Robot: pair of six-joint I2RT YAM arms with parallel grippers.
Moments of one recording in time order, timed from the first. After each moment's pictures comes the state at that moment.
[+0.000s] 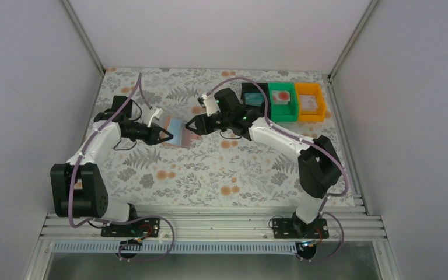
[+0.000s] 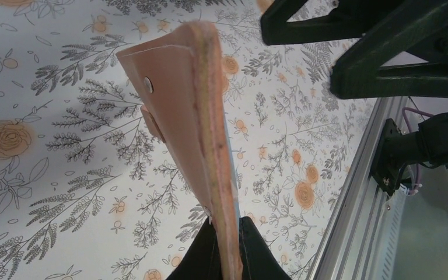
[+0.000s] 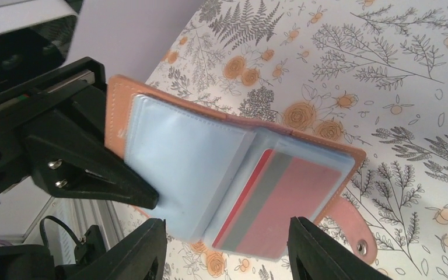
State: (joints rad) left arm 0.01 1.42 1.03 -0.85 0.93 0.43; right arm 0.74 1.75 1.35 -0.21 -0.49 0.41
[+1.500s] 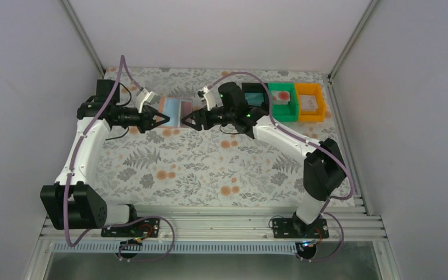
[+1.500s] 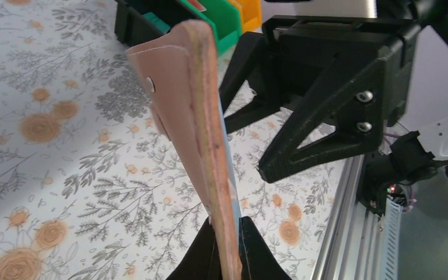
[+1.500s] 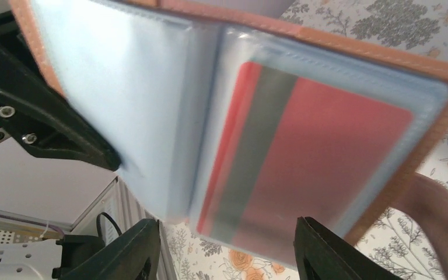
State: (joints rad) left arm 0.04 1.33 1.25 -0.96 1.01 0.46; right arm 0.73 1.73 1.39 -0.14 -0.62 0.41
